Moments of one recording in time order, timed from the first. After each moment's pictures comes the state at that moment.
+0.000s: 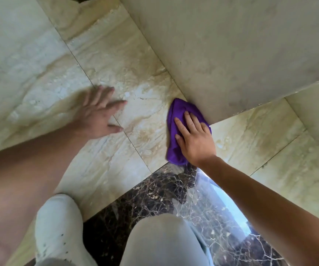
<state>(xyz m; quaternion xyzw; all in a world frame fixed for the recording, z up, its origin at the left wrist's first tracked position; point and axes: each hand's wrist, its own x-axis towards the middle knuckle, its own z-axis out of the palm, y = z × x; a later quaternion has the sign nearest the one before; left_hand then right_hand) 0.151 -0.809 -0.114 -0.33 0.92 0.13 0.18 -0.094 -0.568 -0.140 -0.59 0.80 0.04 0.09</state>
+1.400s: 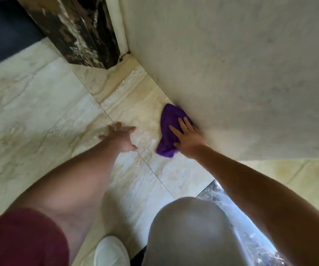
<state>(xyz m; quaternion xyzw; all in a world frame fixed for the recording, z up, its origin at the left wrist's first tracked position) 0.107 -0.914 -0.060 -0.43 0.78 0.26 0.38 -0.098 -0.743 -0.107 -0.56 0.78 0.13 0.25</state>
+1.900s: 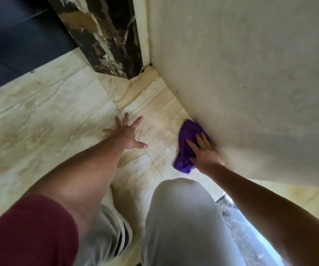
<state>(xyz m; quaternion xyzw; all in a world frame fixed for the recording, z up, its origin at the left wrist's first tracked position) 0.124 -0.959 -0.030 -0.45 0.79 0.24 0.33 -0.095 -0.733 -0.104 -0.54 0.79 0.11 0.26</state>
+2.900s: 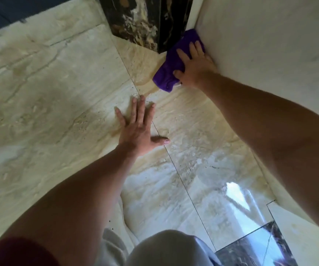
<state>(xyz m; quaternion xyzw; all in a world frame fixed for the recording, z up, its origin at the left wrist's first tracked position) 0.164 -0.993 -0.158 -0.45 0.87 0.14 0.14 -0.097 -1.078 -0.131 -0.61 0.76 0.13 0.18</state>
